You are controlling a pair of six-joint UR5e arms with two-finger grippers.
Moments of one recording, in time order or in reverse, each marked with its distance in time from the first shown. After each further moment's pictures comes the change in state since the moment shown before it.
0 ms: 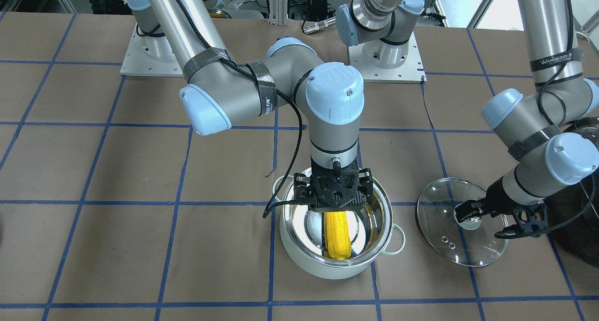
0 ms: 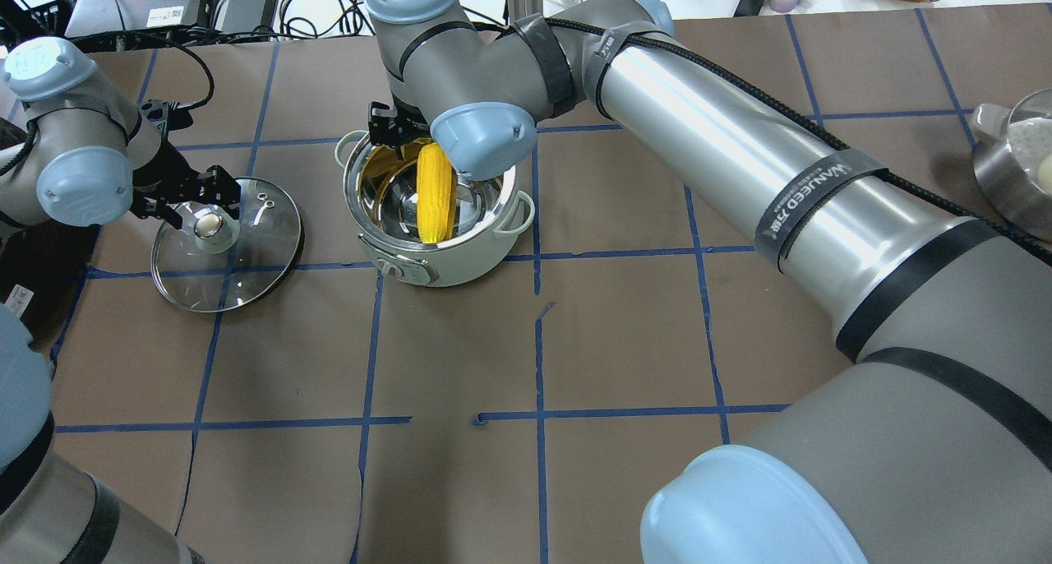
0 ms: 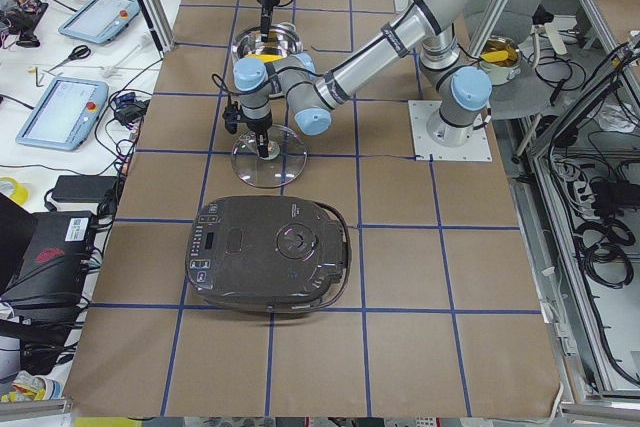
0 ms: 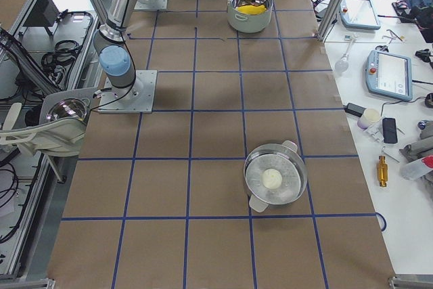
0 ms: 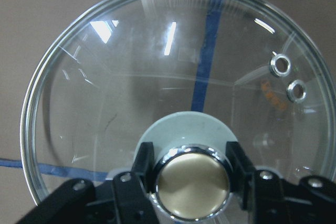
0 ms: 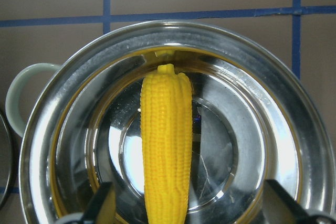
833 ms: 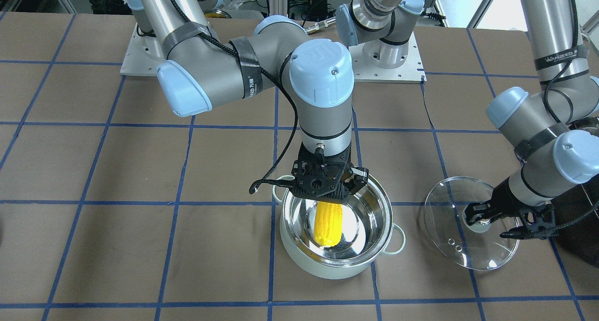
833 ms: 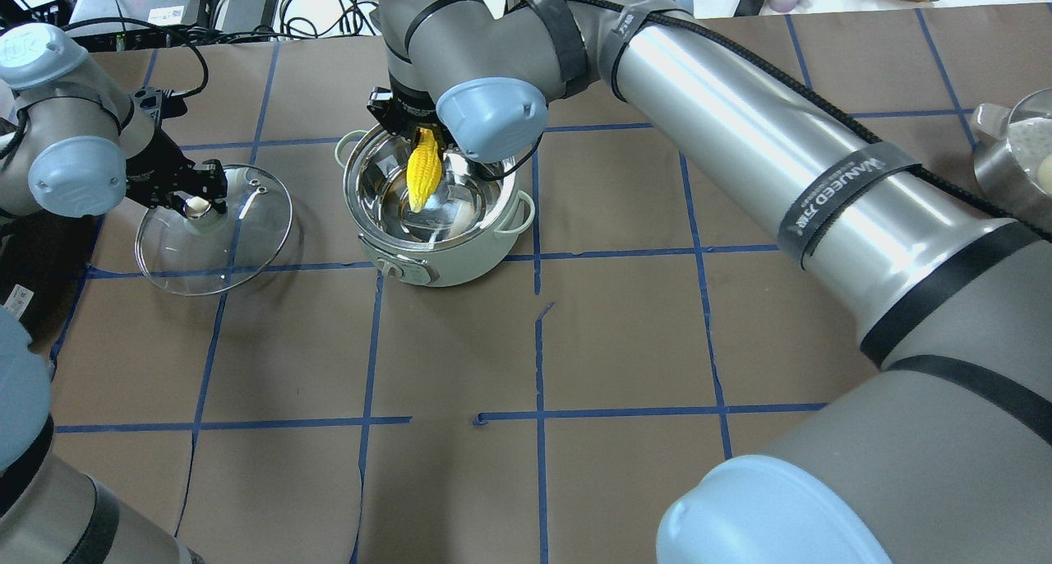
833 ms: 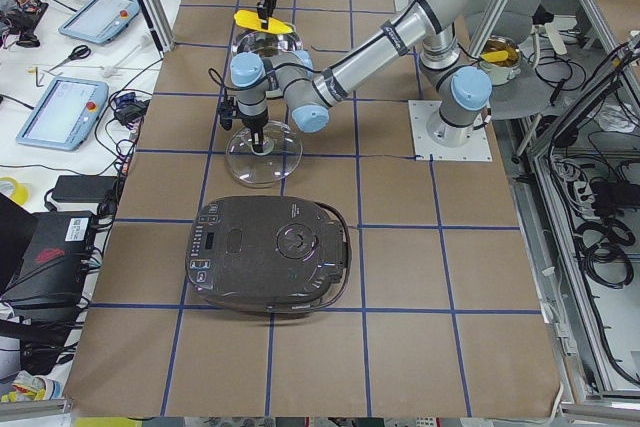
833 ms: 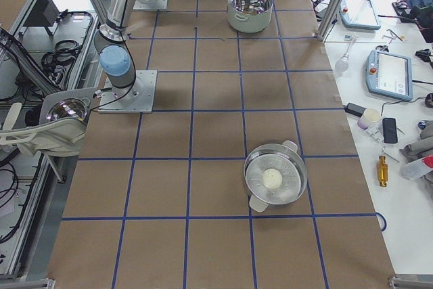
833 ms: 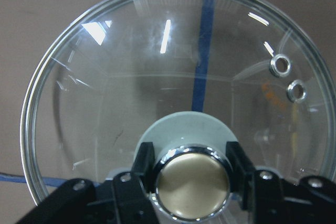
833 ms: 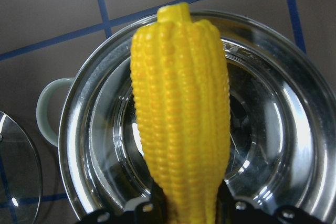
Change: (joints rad) left arm 0.000 -0.001 0.016 -0.002 -0.003 0.010; right arm -0.004 -0.008 -0.020 0.029 0.092 0.223
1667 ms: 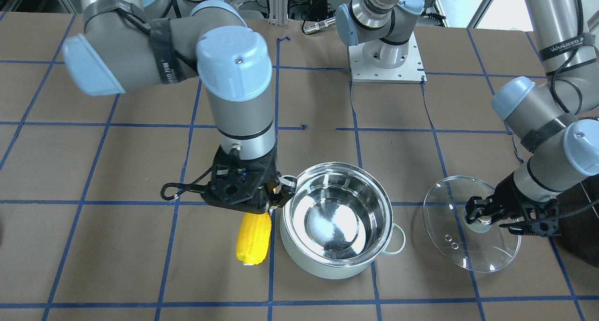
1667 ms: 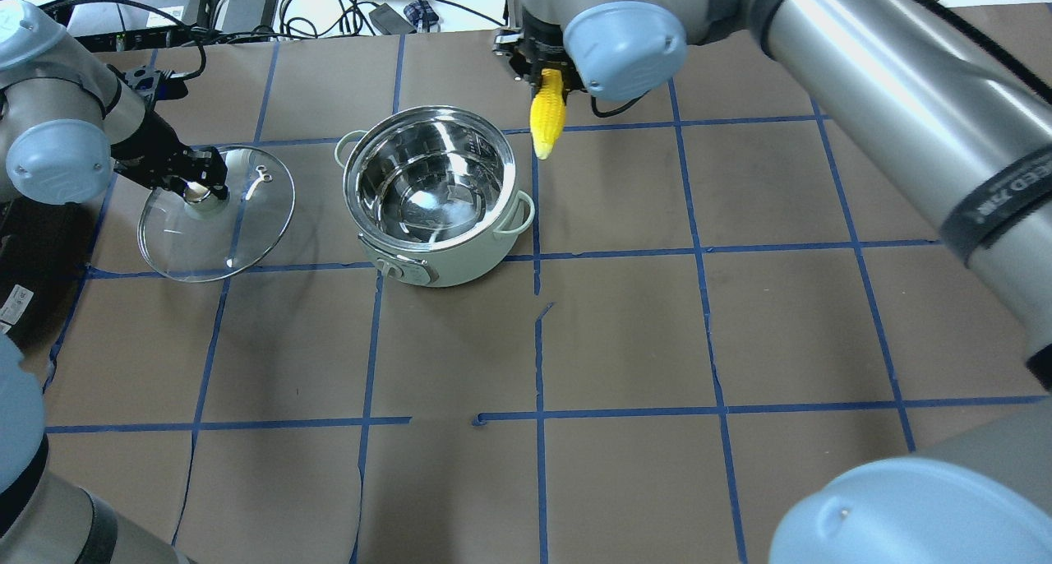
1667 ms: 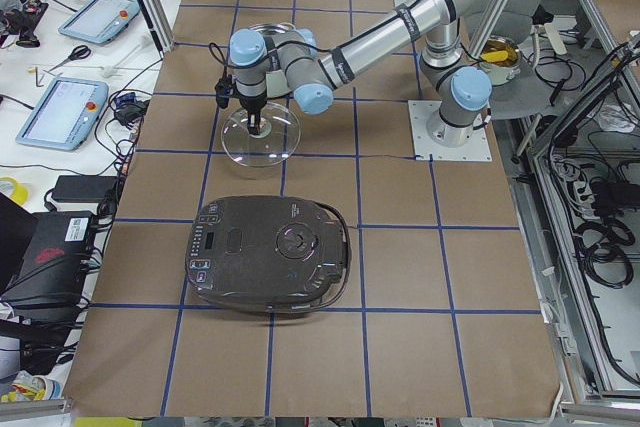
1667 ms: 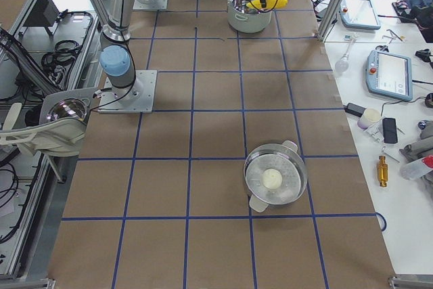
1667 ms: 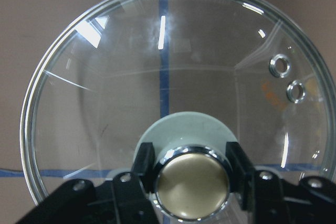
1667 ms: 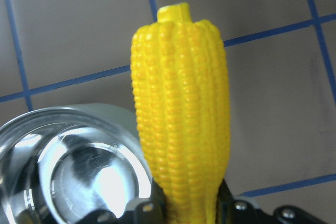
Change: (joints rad) left arm -0.005 0.024 0.026 -0.034 -0.048 0.158; right arm -0.138 -0.131 0.049 0.076 -0.129 -0.123
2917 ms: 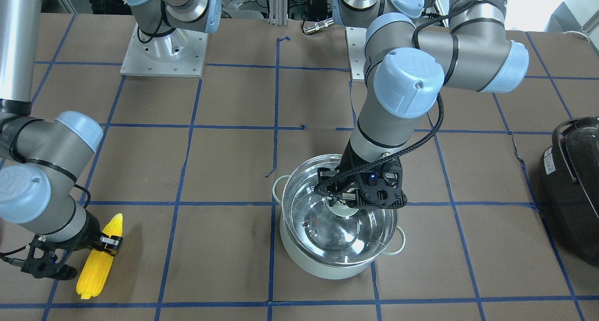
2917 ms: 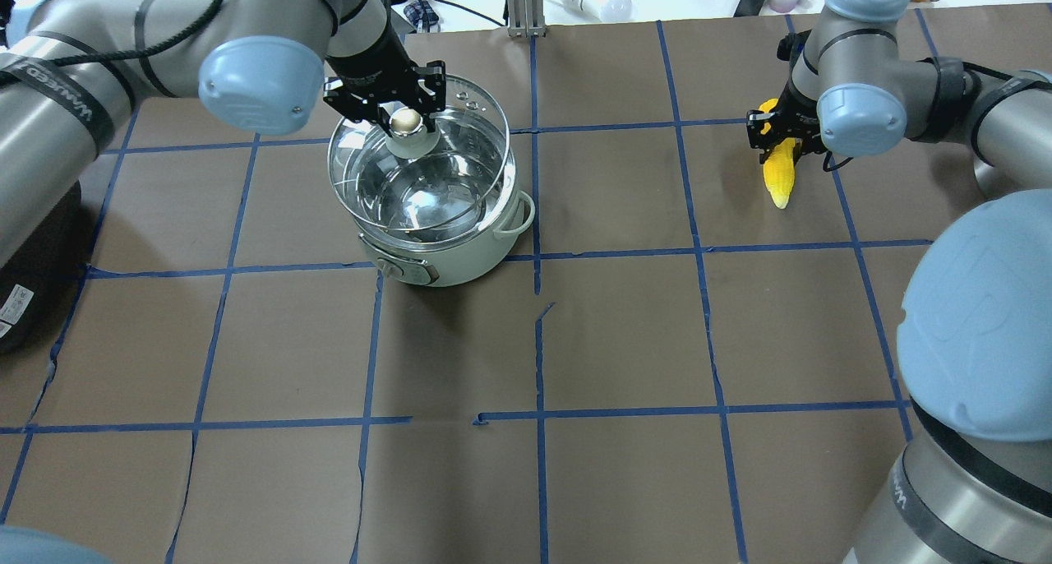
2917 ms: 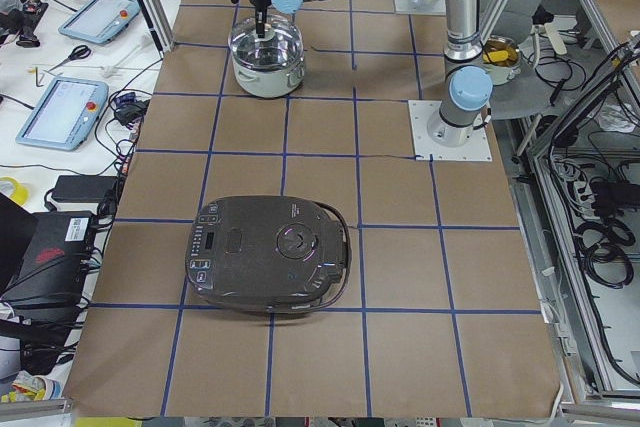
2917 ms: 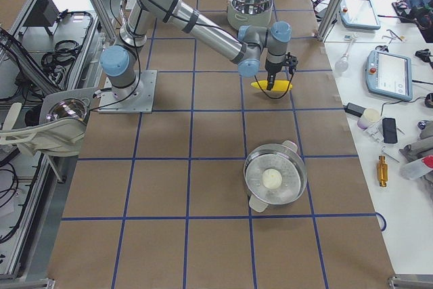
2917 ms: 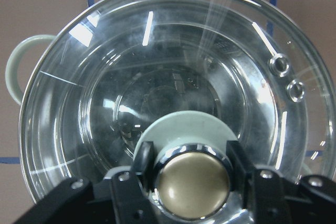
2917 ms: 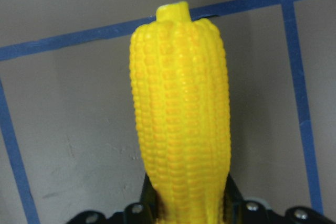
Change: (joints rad) left arm -0.479 0.120 0.218 -0.249 -0.034 -0.559; right arm -0.540 0.052 0.355 -0.268 -0.013 -0.579
